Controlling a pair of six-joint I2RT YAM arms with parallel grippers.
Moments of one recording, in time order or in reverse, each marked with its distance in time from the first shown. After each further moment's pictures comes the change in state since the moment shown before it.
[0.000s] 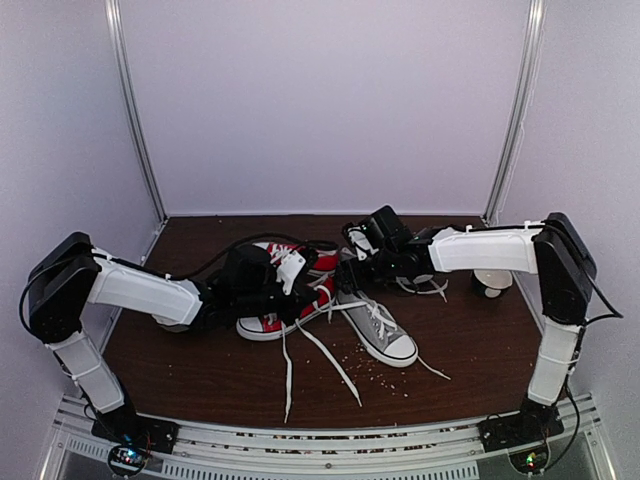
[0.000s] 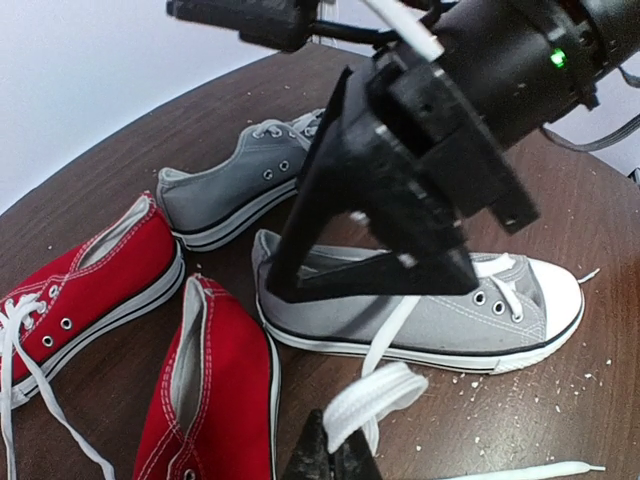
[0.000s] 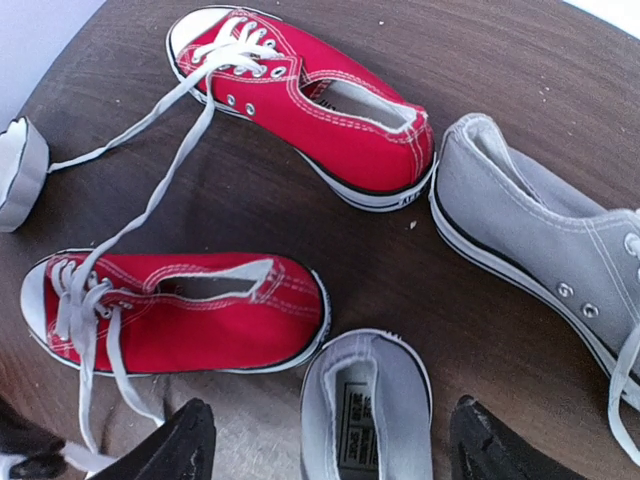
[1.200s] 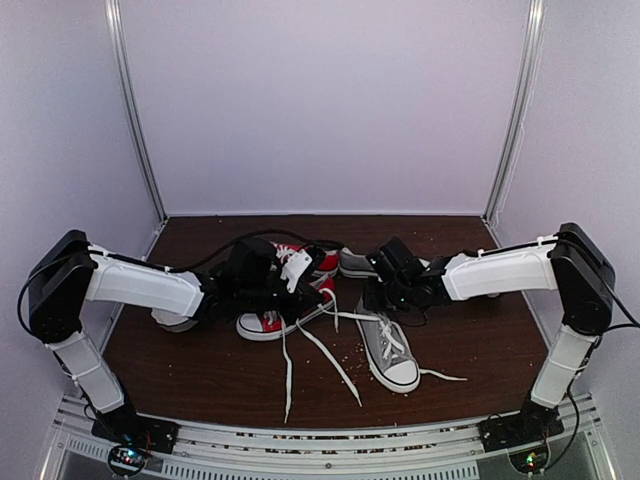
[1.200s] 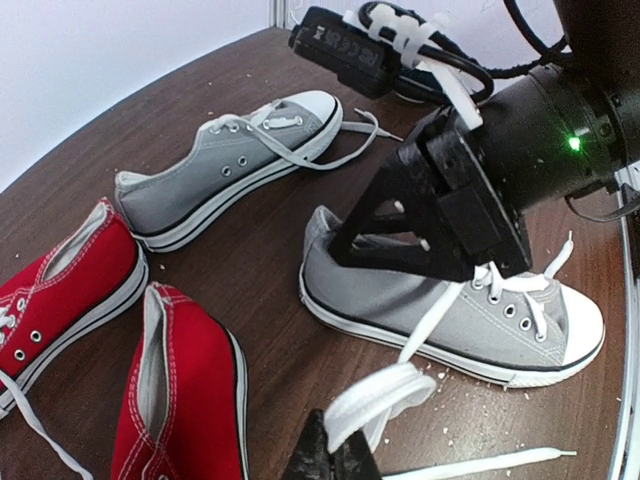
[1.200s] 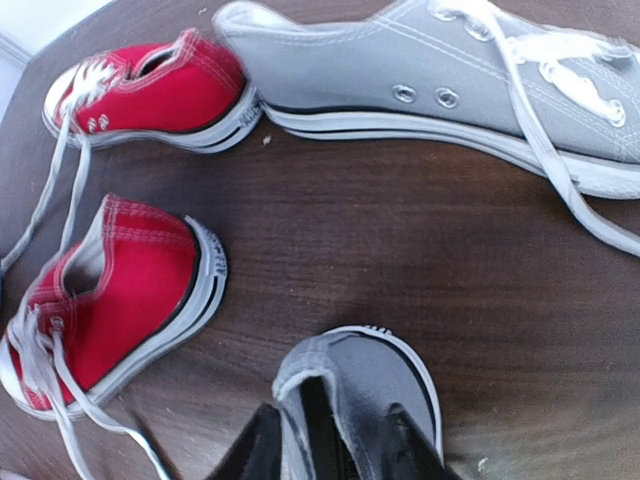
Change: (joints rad) left arm 0.000 -0.001 0.072 -0.139 0.086 0.023; right arm 0.078 -0.109 -0.254 0.077 0.256 0.471
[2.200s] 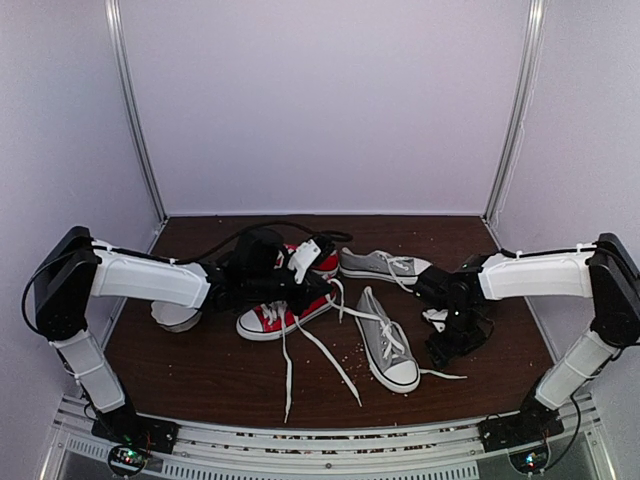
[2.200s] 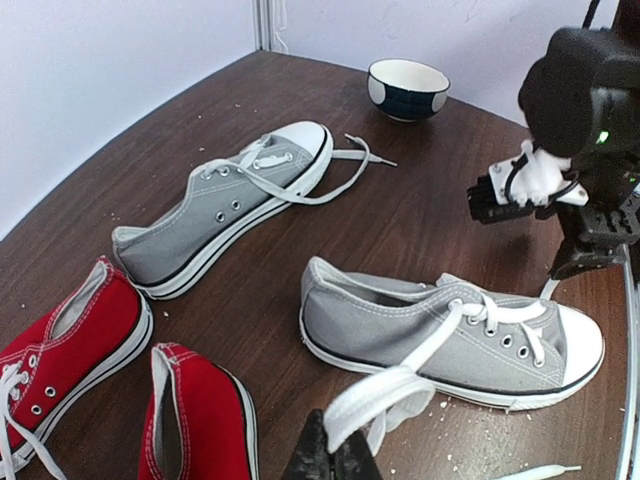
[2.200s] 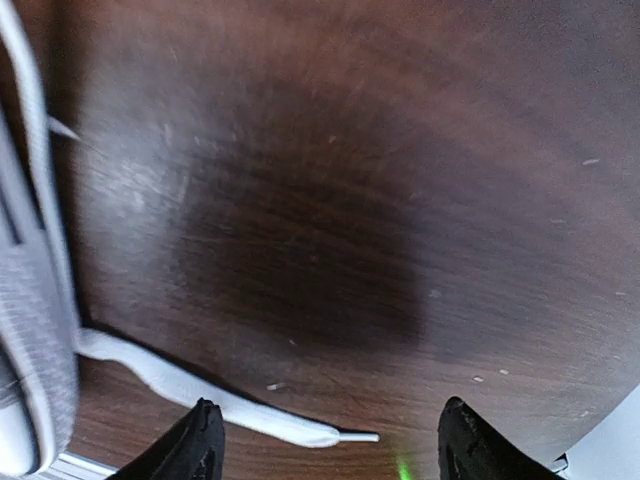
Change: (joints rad) left arm 0.000 0.035 0.095 -0.027 0.016 0.063; right arm -0.120 -0.192 -0.161 -0.799 -0.172 -0.449
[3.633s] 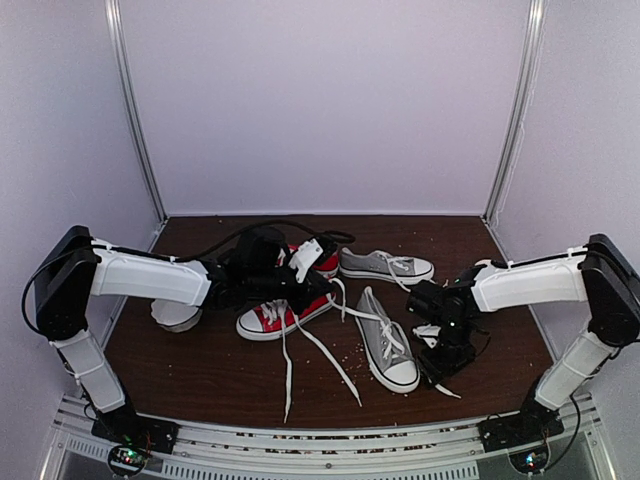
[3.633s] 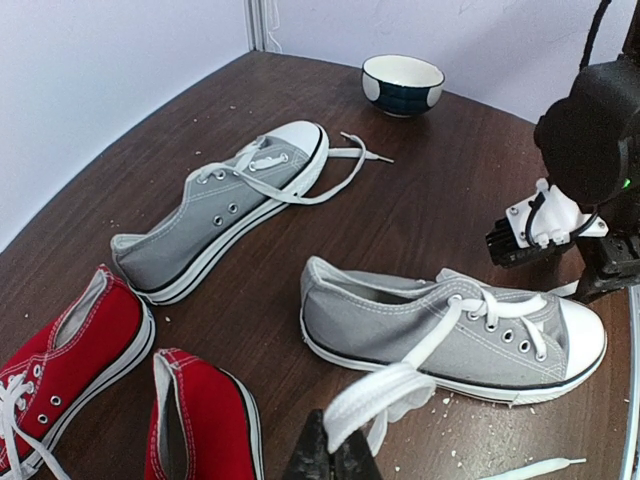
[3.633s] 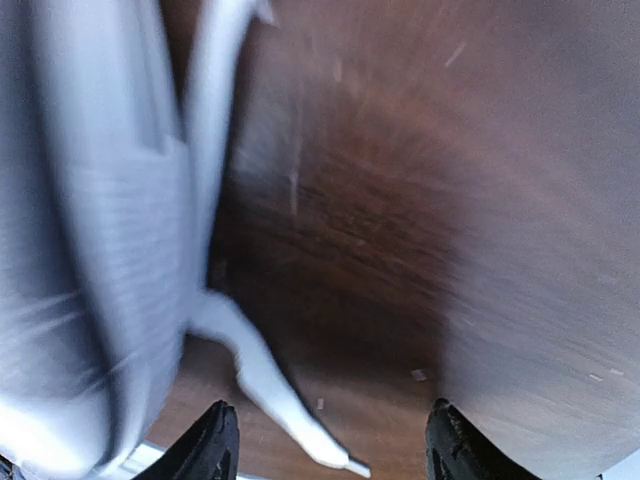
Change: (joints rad) left arm 0.000 0.004 0.024 -0.031 0.011 0.039; right arm 0.073 0.012 -0.043 0.047 -0.174 0.013
